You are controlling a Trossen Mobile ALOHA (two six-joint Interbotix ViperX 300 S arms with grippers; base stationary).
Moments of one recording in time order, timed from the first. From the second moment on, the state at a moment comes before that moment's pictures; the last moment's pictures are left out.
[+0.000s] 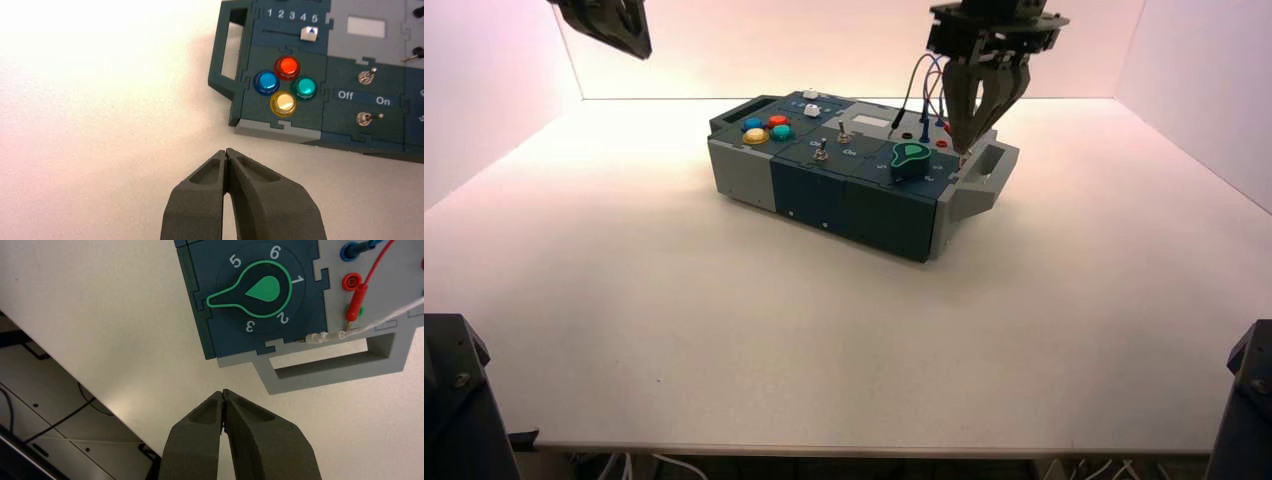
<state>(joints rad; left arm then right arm) -0.14 -0.24 0.78 -0.26 0.47 0.40 0.57 -0.06 0.64 0.13 0.89 -0.30</state>
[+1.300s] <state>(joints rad) -0.14 -0.23 0.76 -0.26 0.48 0.40 0.60 0.19 0.50 0.13 0.81 -0.29</state>
